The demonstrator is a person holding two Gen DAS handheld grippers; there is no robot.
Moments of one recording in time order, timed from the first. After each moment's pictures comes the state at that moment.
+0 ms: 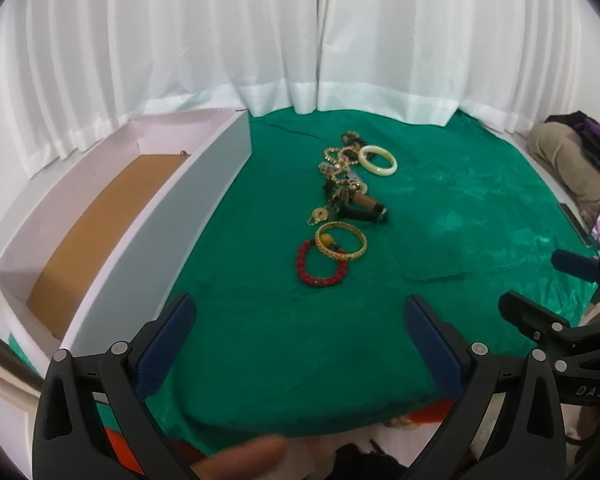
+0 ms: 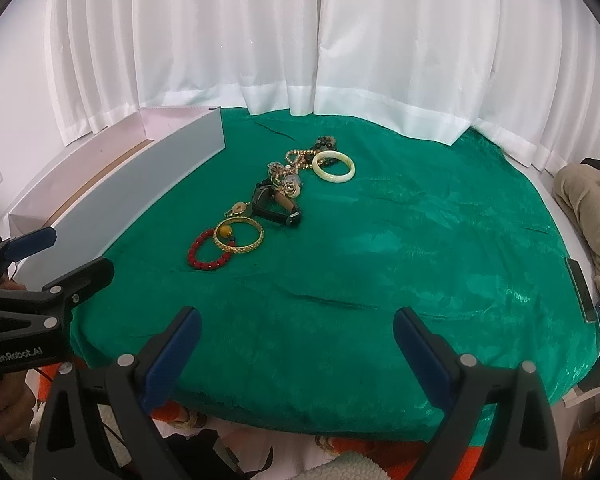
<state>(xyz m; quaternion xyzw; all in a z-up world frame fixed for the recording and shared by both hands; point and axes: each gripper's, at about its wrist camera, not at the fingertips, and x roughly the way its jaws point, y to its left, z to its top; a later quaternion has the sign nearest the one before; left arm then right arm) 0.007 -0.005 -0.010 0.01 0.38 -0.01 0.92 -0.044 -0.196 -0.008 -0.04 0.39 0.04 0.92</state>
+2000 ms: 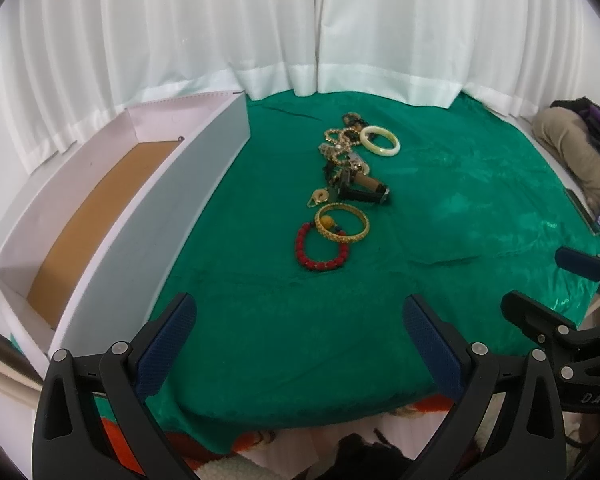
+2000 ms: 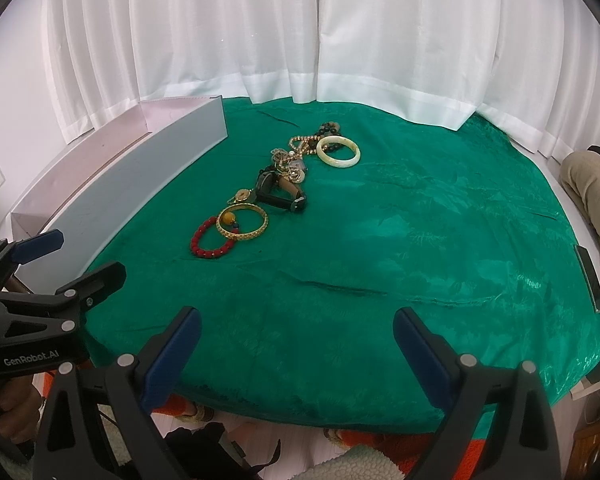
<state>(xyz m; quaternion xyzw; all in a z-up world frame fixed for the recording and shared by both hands) 0.009 -0.007 -0.019 0.02 0.41 -0.01 0.91 -0.041 -0.196 -0.016 -0.02 0.41 0.04 0.91</state>
